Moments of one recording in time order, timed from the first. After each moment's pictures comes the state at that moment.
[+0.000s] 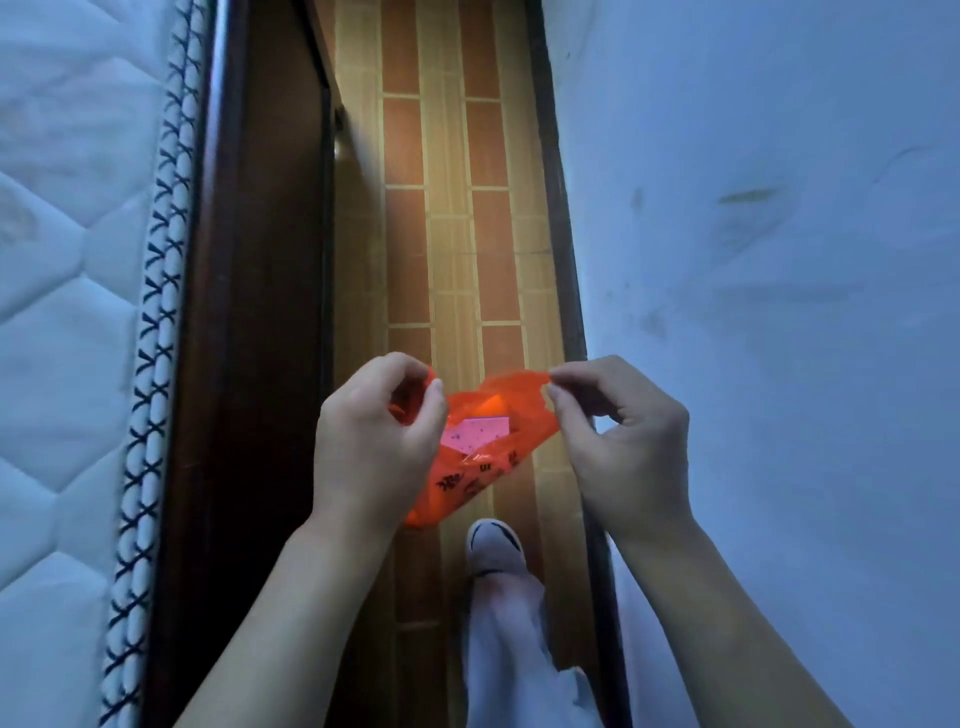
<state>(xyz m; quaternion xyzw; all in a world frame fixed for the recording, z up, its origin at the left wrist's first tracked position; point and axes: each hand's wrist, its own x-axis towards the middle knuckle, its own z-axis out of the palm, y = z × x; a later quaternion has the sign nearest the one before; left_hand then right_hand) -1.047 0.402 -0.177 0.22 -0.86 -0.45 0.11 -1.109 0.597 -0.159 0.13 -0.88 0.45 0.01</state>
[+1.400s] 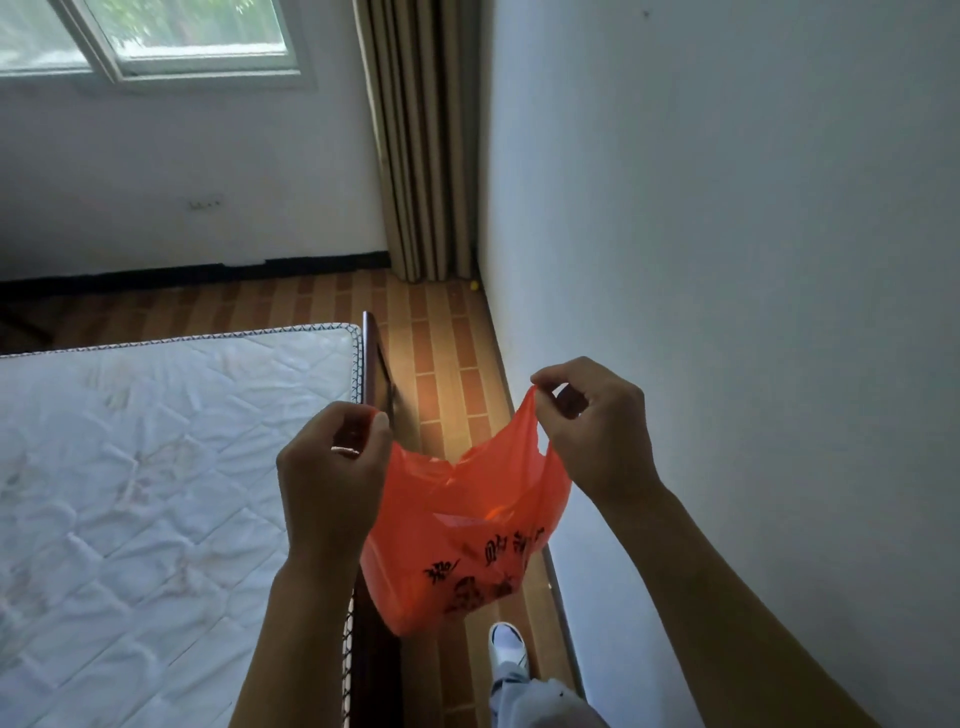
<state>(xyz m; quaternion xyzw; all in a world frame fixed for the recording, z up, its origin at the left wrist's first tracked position) -0.949 0.410 0.442 0.19 -0.83 -0.42 0.32 -1.047 0.634 0.455 0.20 -0.86 0.43 0.16</state>
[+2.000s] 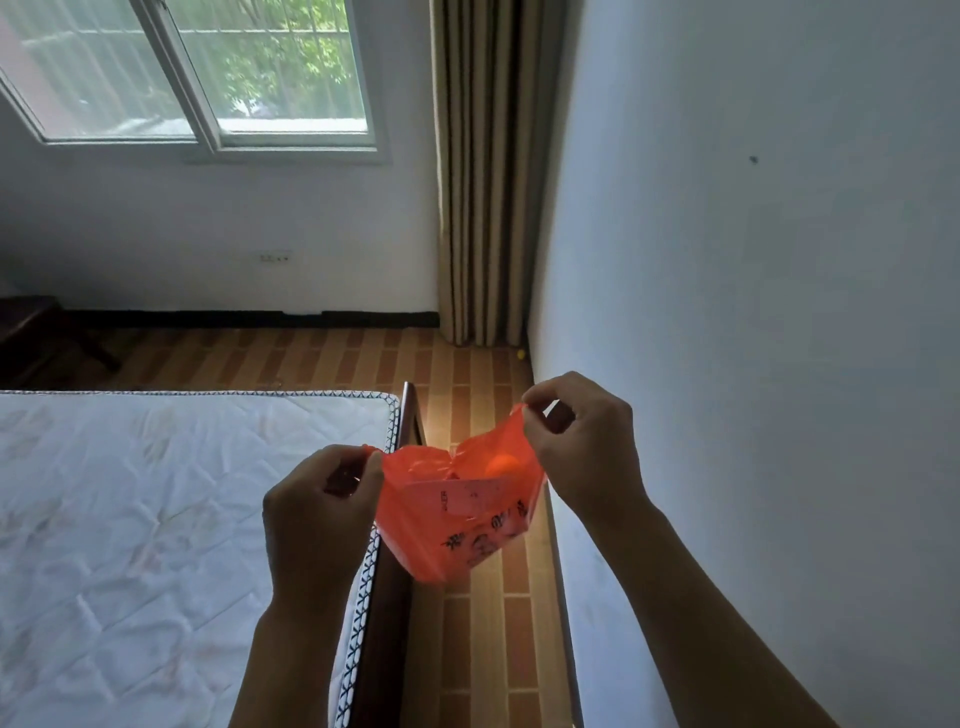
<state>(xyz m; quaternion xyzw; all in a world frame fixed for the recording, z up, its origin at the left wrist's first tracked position) -1.077 0.336 0.458 0.24 -0.84 -0.33 0.37 -1.221 0.539 0.488 0.26 -0.84 0.45 0.16</state>
